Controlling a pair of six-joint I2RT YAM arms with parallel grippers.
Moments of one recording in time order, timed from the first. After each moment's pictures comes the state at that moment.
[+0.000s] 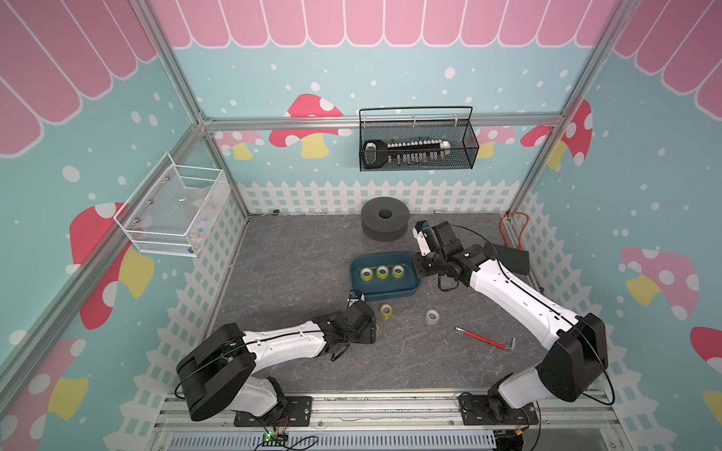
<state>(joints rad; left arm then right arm) -0.90 1.43 0.65 -0.22 -0.17 -0.72 0.55 1.51 1.33 -0.70 0.07 0.21</state>
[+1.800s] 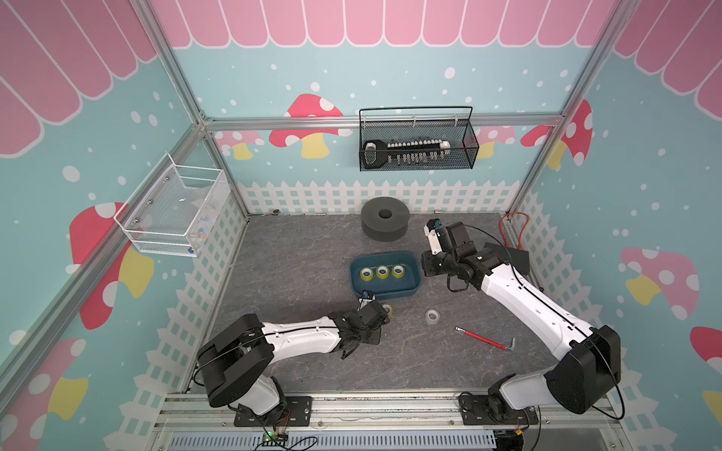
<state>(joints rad) -0.97 1.52 0.78 -0.31 -0.22 -0.71 0.49 1.43 1.28 -0.68 0.06 0.20</state>
